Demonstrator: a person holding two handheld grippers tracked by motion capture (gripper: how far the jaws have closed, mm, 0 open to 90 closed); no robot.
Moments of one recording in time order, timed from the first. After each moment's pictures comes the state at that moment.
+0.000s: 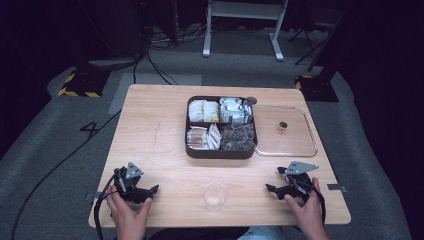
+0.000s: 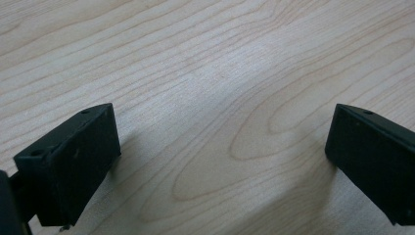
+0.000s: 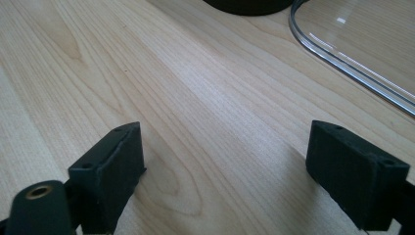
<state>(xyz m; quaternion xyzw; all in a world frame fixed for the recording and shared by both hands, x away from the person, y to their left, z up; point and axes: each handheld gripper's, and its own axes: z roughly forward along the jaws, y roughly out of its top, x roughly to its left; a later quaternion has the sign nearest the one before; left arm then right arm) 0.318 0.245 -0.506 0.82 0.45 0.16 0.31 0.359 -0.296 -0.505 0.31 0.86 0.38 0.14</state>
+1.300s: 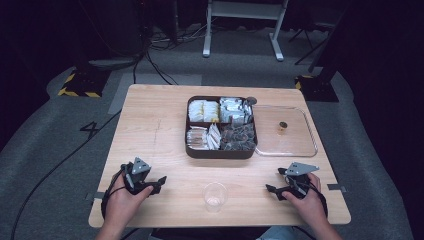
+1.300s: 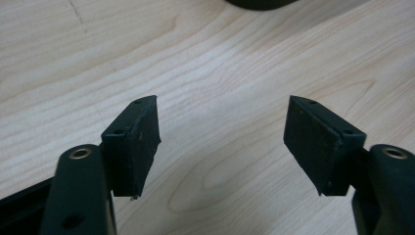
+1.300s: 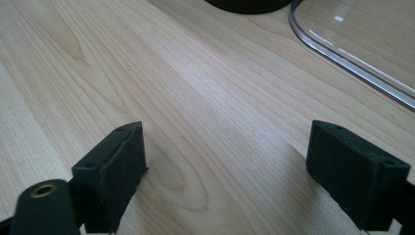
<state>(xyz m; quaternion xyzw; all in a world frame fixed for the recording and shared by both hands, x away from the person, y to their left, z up) 0.319 0.211 -0.472 0.80 0.47 0.16 0.35 0.355 -0.295 -0.505 0.32 0.86 0.38 0.14</state>
